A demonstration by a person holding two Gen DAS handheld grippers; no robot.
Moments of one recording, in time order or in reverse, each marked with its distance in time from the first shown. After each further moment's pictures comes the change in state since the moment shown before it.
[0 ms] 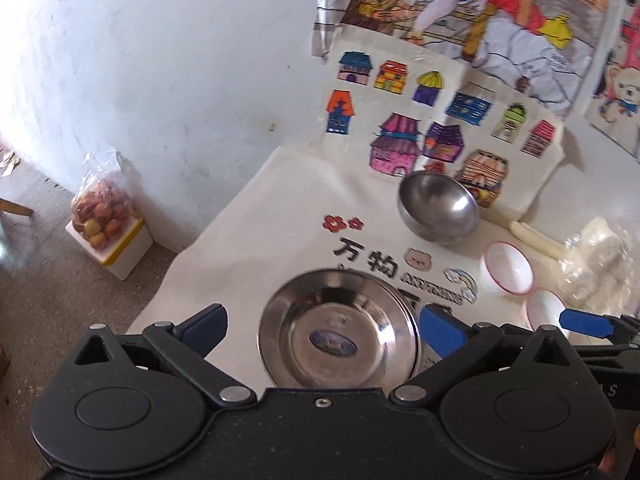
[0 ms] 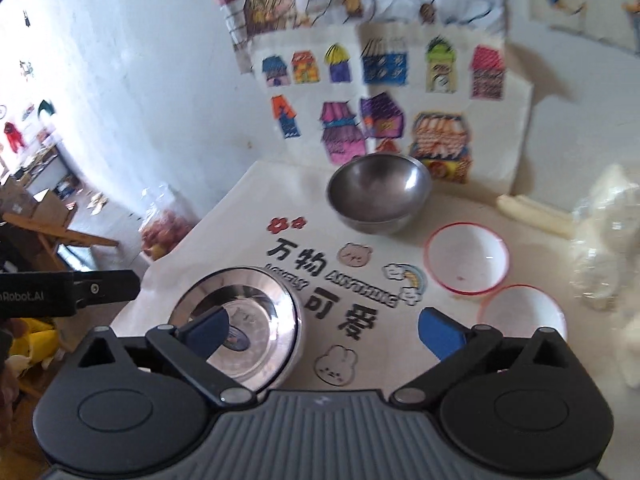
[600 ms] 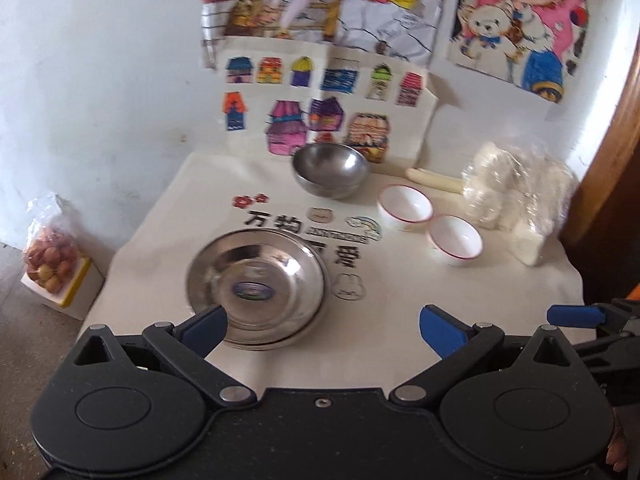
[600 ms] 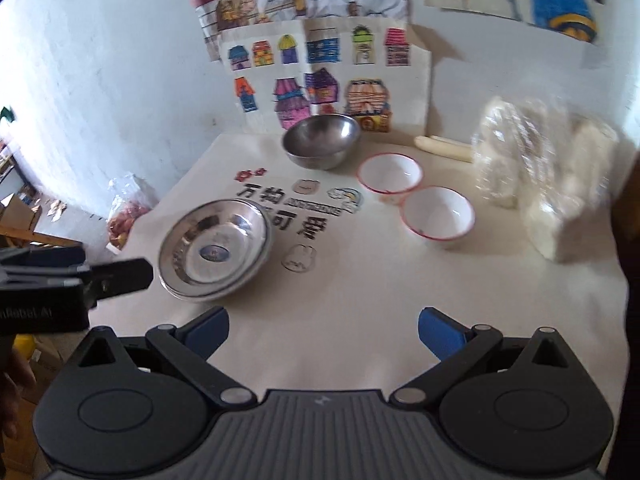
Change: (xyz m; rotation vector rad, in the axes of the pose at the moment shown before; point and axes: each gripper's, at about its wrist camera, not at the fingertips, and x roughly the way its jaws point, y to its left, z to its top) left arm -0.051 -0.048 -0.071 0.216 -0.038 -0.168; right arm -0.098 0.008 -0.091 0.087 0.017 -0.147
